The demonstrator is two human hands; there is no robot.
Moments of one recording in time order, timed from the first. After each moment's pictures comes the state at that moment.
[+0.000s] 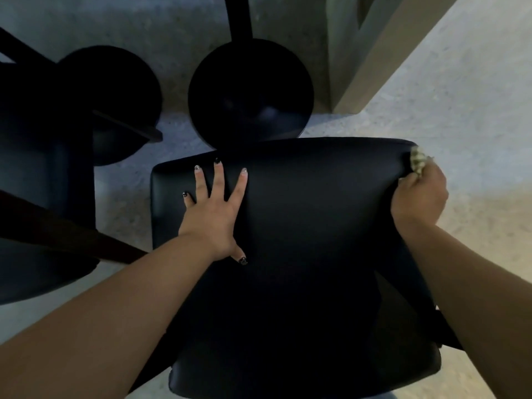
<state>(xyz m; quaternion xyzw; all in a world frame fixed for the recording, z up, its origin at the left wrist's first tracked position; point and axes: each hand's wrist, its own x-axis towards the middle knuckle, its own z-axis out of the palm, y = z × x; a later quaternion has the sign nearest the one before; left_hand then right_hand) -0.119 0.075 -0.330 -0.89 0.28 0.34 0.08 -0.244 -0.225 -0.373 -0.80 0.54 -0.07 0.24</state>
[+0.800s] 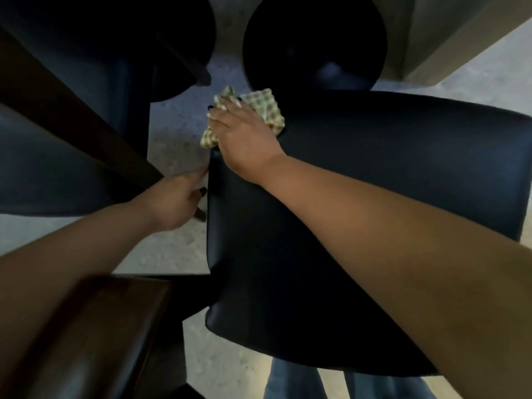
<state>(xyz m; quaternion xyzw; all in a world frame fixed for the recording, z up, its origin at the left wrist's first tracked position) -0.107 0.248 -0.349 -0.89 0.11 0.42 -0.16 -0.085 0.069 -0.375 -0.97 -0.18 0.09 0.16</state>
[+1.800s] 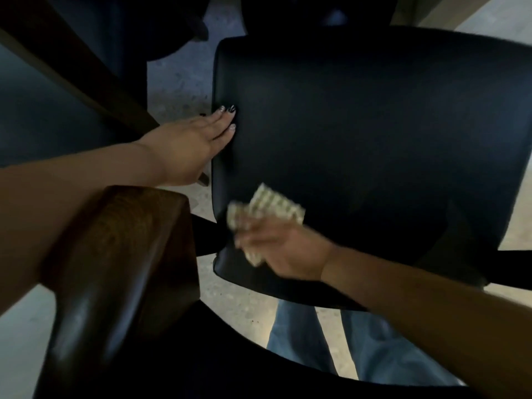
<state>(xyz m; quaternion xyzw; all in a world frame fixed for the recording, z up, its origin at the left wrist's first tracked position) -0.109 0.243 -0.333 -0.78 0.51 0.30 0.21 -0.302 0.066 -0.352 -0.83 -0.33 0.22 0.40</state>
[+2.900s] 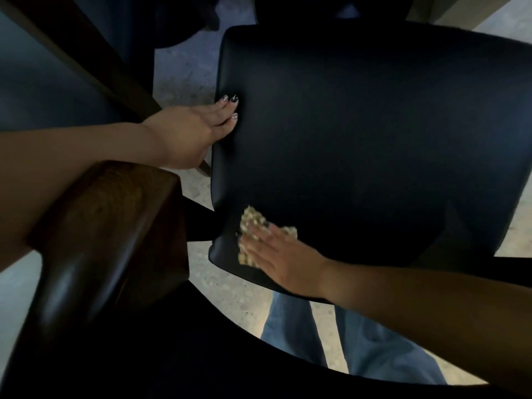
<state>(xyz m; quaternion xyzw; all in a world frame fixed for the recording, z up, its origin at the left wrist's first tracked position) -0.115 0.235 -0.320 -0.81 0.47 0.32 0.15 -0.356 0.057 -0.373 -0.86 -0.46 0.18 0.09</state>
